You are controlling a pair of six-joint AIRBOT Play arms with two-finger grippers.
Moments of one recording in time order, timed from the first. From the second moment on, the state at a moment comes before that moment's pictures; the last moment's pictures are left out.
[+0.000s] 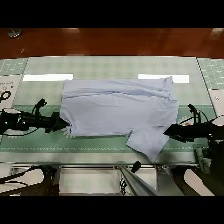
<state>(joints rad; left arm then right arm) 0.39 -1.37 0.56 0.70 -1.20 -1.06 -0.37 -1.01 0.42 -1.05 1.15 1.24</state>
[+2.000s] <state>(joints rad) 0.28 -1.84 1.43 0.65 -1.21 -1.23 -0.25 -1.67 1.41 -1.14 0.94 1.39</state>
